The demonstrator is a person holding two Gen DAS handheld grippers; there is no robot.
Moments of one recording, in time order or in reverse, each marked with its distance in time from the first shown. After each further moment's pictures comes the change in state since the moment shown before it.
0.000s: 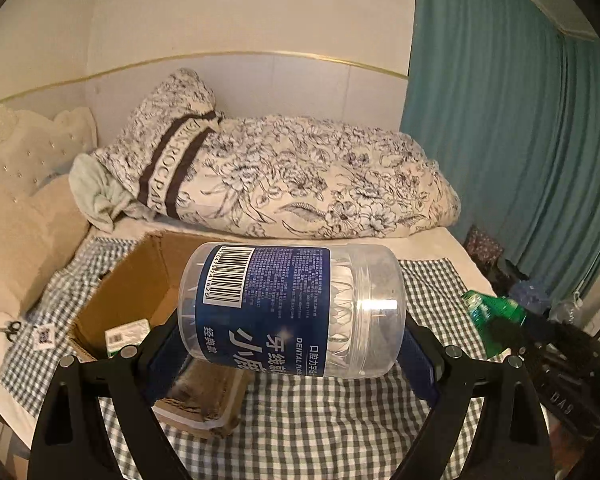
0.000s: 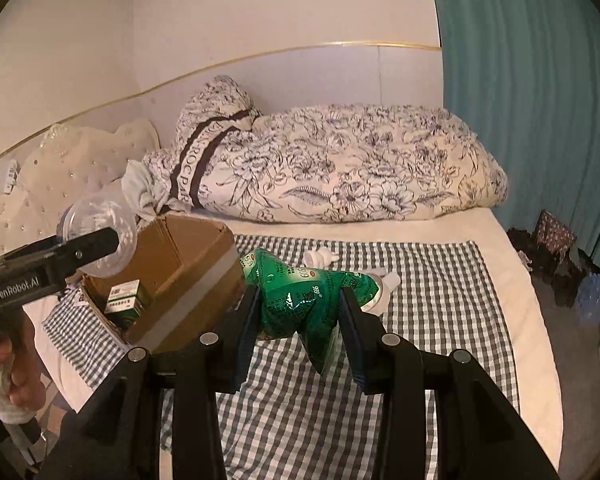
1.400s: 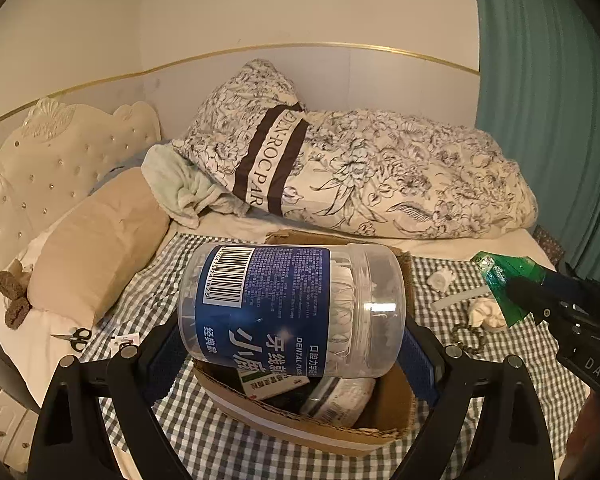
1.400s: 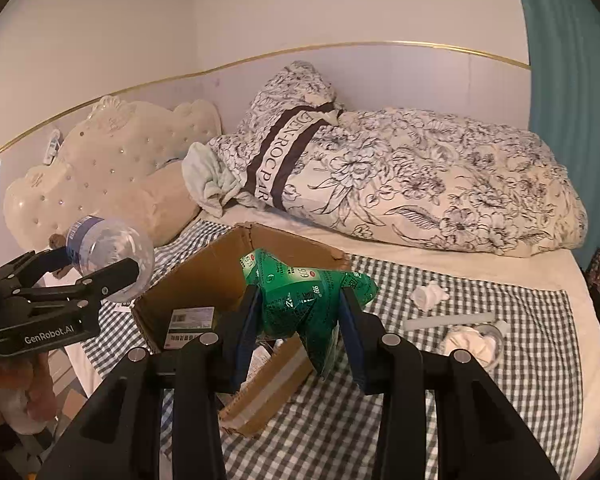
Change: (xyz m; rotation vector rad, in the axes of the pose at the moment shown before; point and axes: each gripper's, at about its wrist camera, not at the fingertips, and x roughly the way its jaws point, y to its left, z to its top) left arm 0.024 0.143 0.009 -0.022 0.038 0.217; right arm 0.095 0.144 0.038 -0.126 0.040 0.185
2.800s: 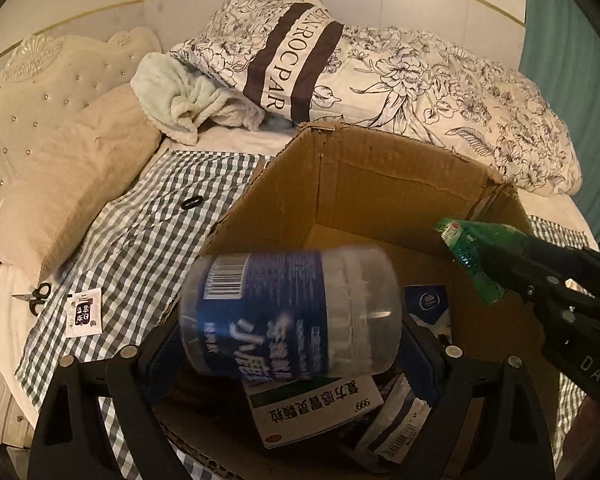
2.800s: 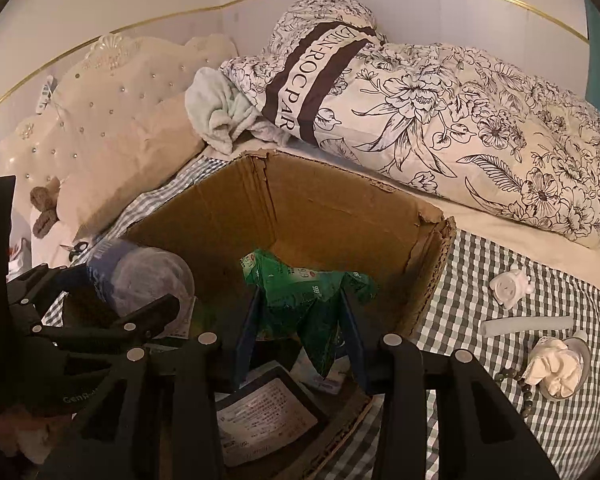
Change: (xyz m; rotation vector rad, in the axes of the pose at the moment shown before) left arm 0.155 0.032 -0.050 -0.047 0.240 0.026; right arm 0.170 0.032 -0.018 -0.052 0.200 0.061
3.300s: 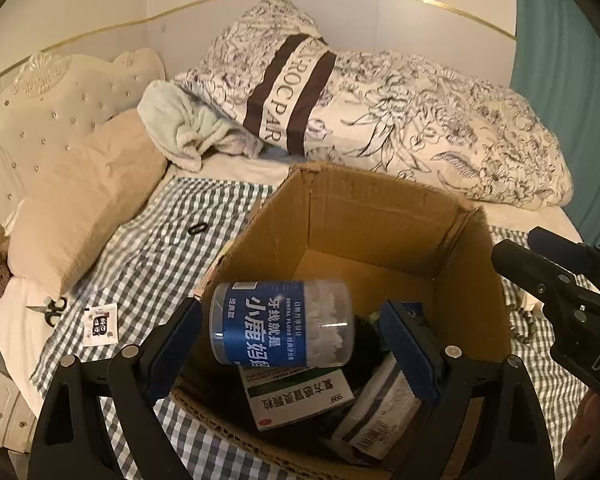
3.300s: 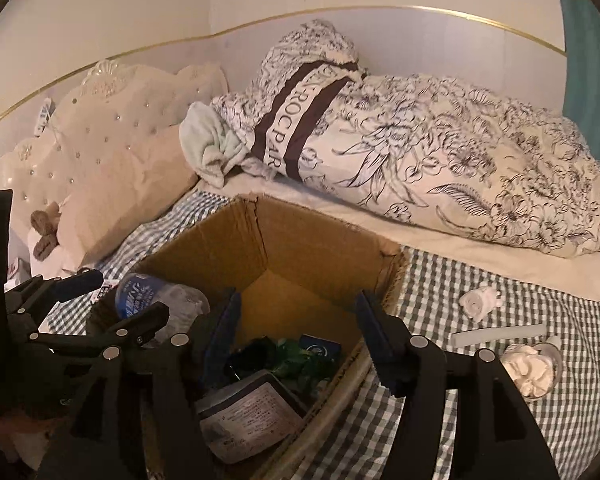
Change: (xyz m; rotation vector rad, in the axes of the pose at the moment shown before) left arm -0.047 -0.010 0.011 0.010 -0.076 0.009; right arm -0.057 -0.005 0.010 0.022 -0.109 -0.044
